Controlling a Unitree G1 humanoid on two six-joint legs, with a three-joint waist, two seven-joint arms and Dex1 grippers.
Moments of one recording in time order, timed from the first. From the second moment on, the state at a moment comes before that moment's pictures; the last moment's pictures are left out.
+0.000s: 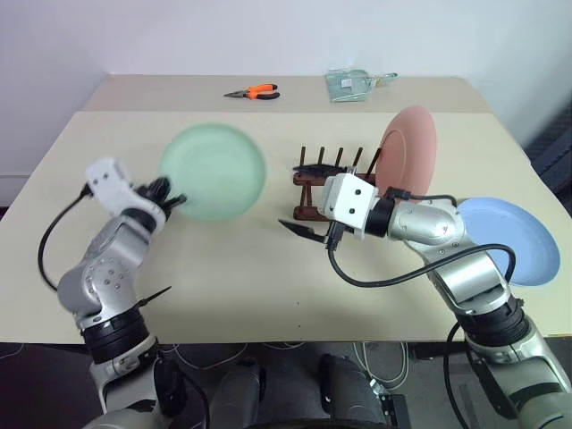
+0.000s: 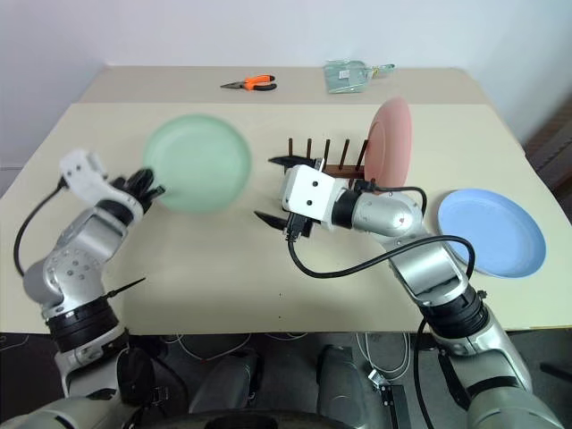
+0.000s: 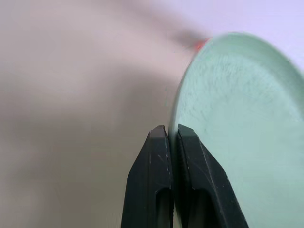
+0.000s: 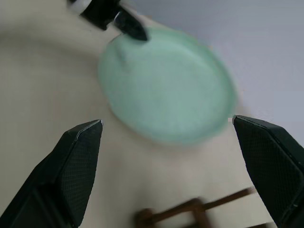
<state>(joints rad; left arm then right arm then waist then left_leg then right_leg) -0.55 0.19 0.45 -0.34 -0.60 0.90 -0.02 -0.61 -0.61 0.32 -0.36 -0.02 0.21 0.72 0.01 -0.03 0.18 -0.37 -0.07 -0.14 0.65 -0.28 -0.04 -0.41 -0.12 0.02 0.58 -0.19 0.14</state>
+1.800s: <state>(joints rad) -0.22 0.42 -0.04 -0.41 -0.48 0.58 -0.48 -0.61 -0.29 -0.32 -0.41 0.91 0.98 -0.07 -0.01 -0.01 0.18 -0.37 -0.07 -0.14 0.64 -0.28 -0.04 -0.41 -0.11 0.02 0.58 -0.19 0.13</state>
